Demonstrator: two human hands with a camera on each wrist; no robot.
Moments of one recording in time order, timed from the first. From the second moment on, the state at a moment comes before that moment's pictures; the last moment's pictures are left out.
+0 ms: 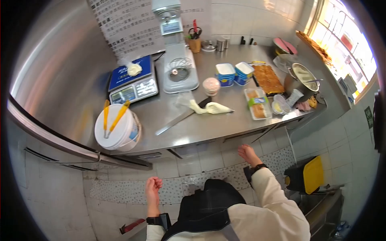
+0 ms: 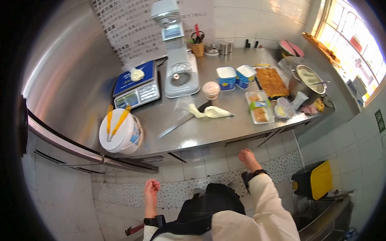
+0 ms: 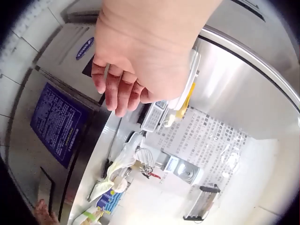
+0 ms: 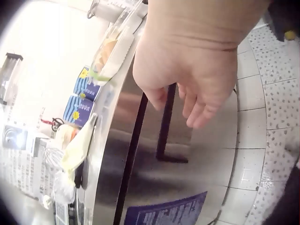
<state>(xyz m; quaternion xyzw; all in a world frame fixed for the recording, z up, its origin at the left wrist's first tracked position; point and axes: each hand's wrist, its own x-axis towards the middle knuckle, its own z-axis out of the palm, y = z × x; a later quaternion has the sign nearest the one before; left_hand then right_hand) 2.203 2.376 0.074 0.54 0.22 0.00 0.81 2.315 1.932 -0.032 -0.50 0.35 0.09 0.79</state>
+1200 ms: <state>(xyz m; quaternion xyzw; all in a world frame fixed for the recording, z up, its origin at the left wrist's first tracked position) 1.978 2.147 0.052 0.62 0.44 -0.06 0.65 2.372 1.779 -0.087 -0.21 0.22 0.10 0.95</state>
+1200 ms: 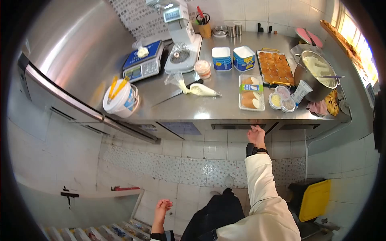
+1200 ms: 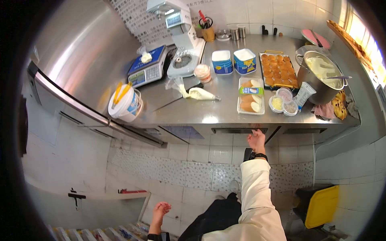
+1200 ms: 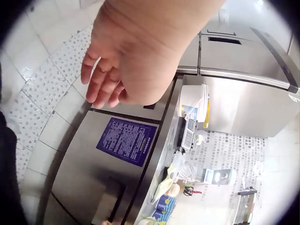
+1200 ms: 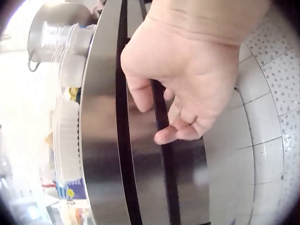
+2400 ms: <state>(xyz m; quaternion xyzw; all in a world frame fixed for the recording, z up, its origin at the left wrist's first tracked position) 2.302 1.765 0.017 0.77 -0.08 -0.45 0.45 2.145 1.490 -0.080 -0.74 0.39 0.15 0.53</state>
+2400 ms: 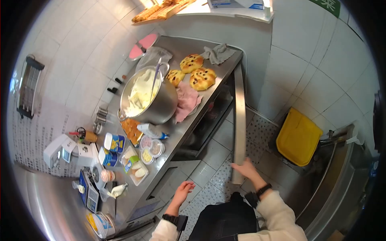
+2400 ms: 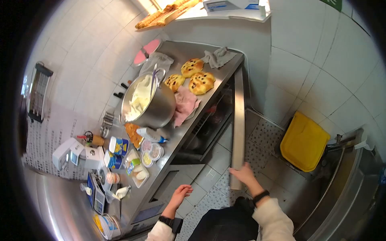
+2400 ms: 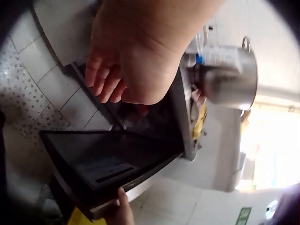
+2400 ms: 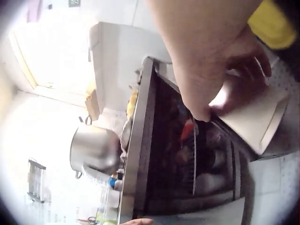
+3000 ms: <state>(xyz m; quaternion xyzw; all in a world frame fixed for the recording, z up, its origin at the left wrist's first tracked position) 2.478 1.418 -0.299 0.76 -0.58 -0.27 0.10 2.070 1.427 -0.018 -0.76 0.63 -0.03 0.18</state>
